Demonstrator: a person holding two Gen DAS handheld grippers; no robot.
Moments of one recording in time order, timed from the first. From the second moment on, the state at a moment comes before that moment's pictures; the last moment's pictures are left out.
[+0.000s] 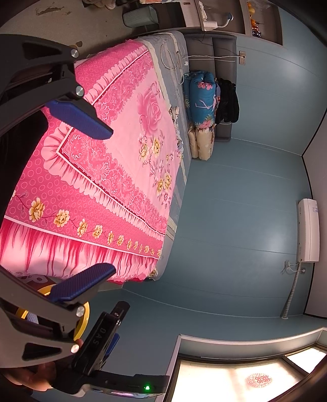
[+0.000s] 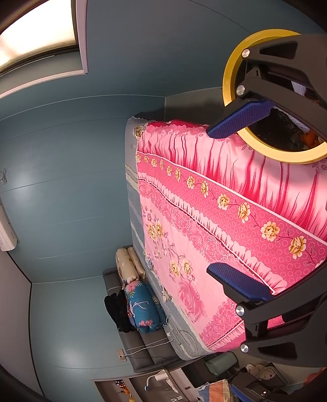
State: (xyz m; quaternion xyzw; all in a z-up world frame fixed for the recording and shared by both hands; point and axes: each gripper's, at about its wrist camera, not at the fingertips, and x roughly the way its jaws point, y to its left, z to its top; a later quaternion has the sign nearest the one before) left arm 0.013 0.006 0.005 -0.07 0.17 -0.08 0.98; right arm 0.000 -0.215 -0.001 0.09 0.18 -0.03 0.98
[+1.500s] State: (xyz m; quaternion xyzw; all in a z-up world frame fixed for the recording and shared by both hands) left arm 0.016 0.004 -0.001 -0.06 0.18 -0.09 0.98; right arm -0.002 -0.212 -0.007 0.10 0.19 -0.04 0.97
